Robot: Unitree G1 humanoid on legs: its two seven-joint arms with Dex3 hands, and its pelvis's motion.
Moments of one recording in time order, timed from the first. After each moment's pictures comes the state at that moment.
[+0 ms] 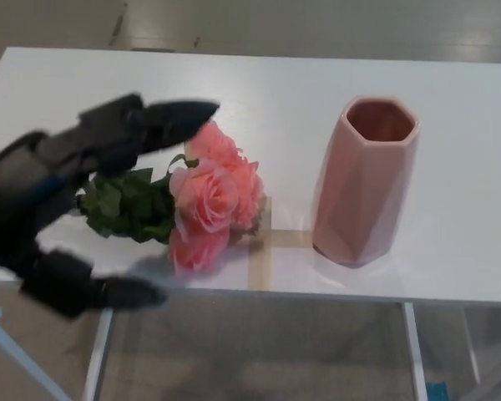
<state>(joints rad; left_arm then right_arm) -0.20 0.68 0.09 -0.44 -0.35 0.04 -0.56 -0.20 -0.30 -0.10 1.29 -0.11 -0.14 -0.21</state>
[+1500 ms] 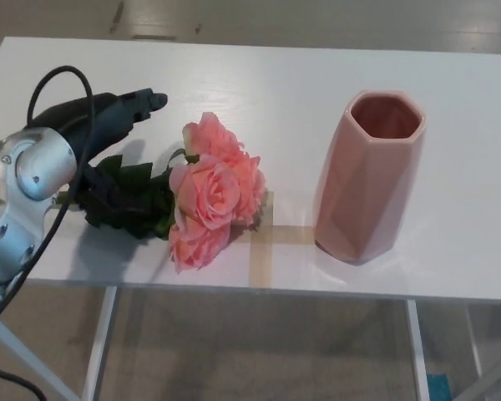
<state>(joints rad) -0.72 0.71 -0.45 0.21 0.39 0.32 -0.40 -0.20 -0.31 -0.11 1.29 -0.10 -0.14 -0.21</state>
